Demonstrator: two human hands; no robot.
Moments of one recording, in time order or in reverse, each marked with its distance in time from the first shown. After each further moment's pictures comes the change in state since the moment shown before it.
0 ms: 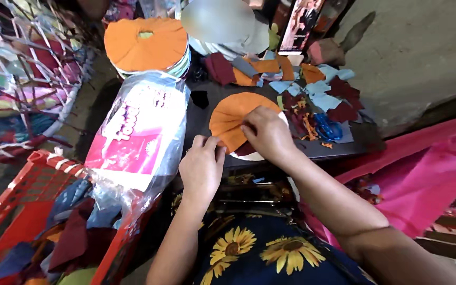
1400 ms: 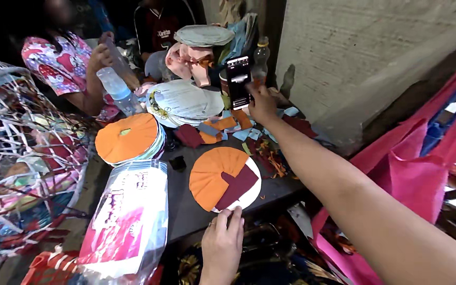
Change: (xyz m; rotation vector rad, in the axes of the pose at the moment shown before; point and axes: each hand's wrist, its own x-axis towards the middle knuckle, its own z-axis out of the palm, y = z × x) left_hand -0.038 0.019 0.052 0.041 0.257 0.530; right_hand 0.127 0.182 -0.047 -0.044 0.277 0.451
